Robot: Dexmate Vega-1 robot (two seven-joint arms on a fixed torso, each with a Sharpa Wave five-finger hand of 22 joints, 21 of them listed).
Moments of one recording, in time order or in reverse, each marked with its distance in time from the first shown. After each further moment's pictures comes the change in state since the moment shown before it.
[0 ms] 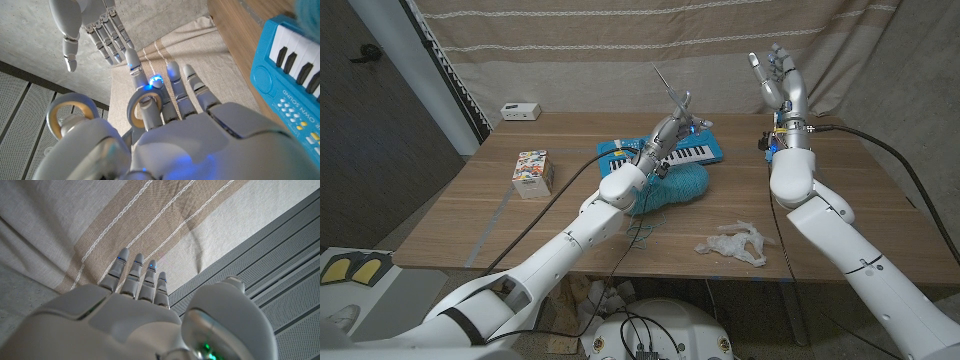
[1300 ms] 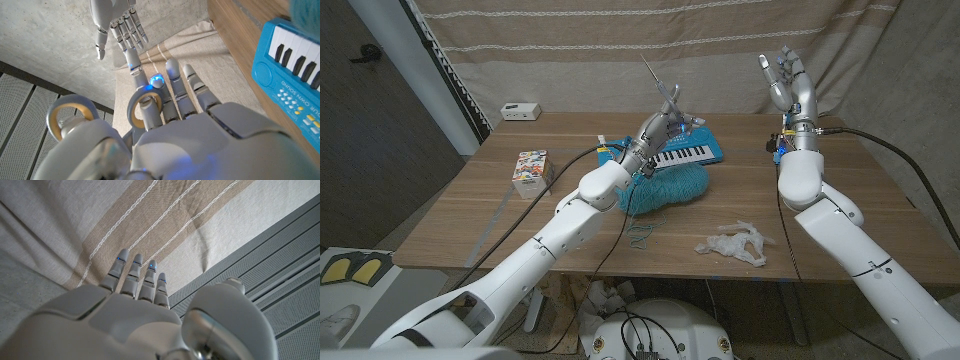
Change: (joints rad) left arm 0.100 0.172 -0.055 -0.317 -0.052 0.146 0.026; left_hand -0.022 0.002 0.000 0.000 0.006 0.000 0.000 -0.007 -0.005 0.036 0.036 0.000 -0.001 0.070 -0.002 -0.001 -0.039 0.009 0.011 -0.007 -0.014; right arm -0.027 -0.014 0.042 0.007 0.023 0.020 0.003; right_hand -0.017 0.001 -0.004 -0.004 0.000 -0.027 0.001 0.000 0.000 -0.015 0.015 -0.006 0.000 -0.018 0.018 -0.005 0.000 0.000 0.000 -0.032 0.000
